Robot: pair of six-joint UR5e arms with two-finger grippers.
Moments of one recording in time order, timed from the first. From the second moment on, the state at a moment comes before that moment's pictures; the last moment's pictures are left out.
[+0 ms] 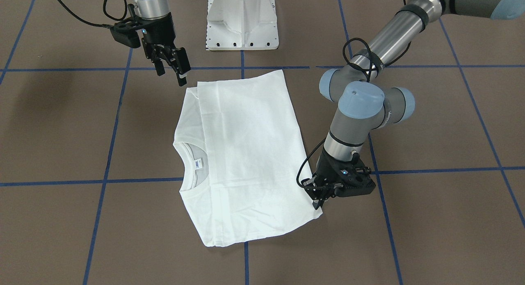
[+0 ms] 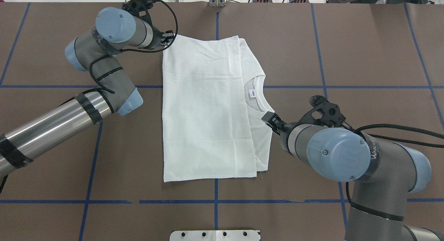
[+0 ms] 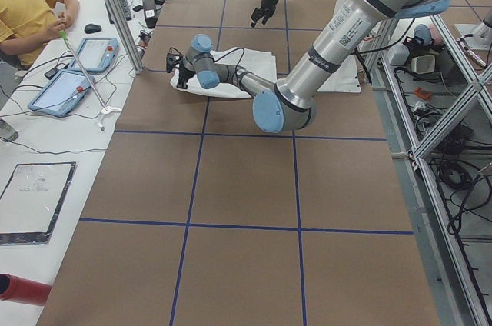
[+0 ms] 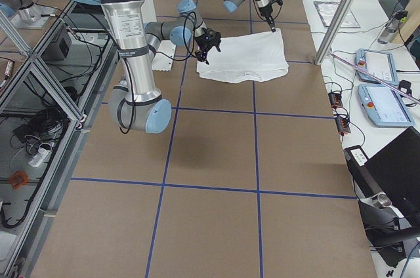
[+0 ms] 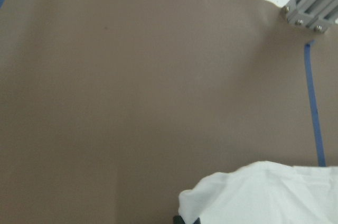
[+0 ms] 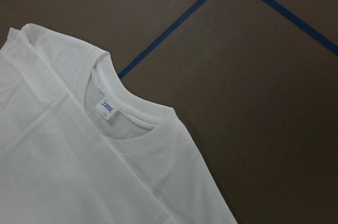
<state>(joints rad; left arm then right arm) -0.80 -2.37 -1.08 -2.32 -1.72 -1.29 0.35 -1.23 2.15 -1.61 1.42 2.05</state>
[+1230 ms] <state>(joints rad) -0.84 -2.26 -1.16 -2.45 -1.72 -1.29 0.15 -1.14 1.96 -1.61 1.24 2.16</state>
